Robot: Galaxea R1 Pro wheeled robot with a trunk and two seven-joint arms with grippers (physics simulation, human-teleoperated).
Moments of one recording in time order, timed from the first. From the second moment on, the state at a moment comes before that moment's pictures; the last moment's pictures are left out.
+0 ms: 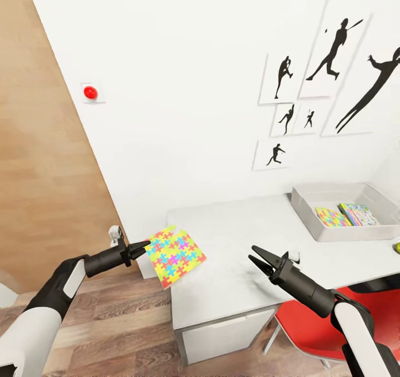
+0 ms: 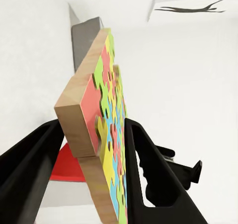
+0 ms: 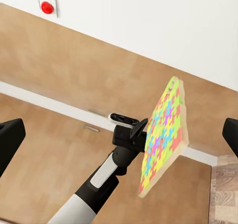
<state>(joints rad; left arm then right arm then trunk) -0.72 0.19 0.20 -0.67 0.45 1.02 -1.23 -0.20 -0.12 -0.14 -1.58 -1.08 0.89 0.62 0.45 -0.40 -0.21</state>
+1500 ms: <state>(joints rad) -0.72 0.19 0.20 -0.67 0.45 1.02 -1.23 -0.20 -0.14 -0.36 -1.58 -1.10 1.04 0.64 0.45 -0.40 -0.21</state>
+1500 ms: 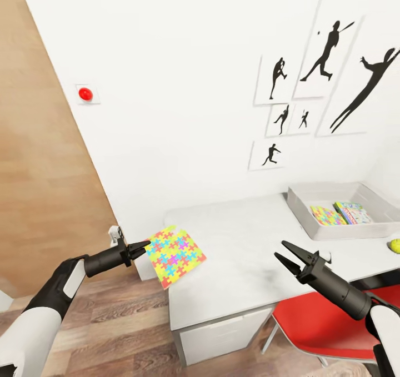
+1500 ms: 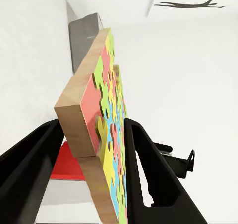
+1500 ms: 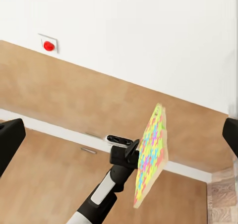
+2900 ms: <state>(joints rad) -0.72 0.19 0.20 -0.67 0.44 1.02 -1.23 -0.20 -0.13 -0.36 -1.58 -1.09 1.04 0.64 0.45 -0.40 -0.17</state>
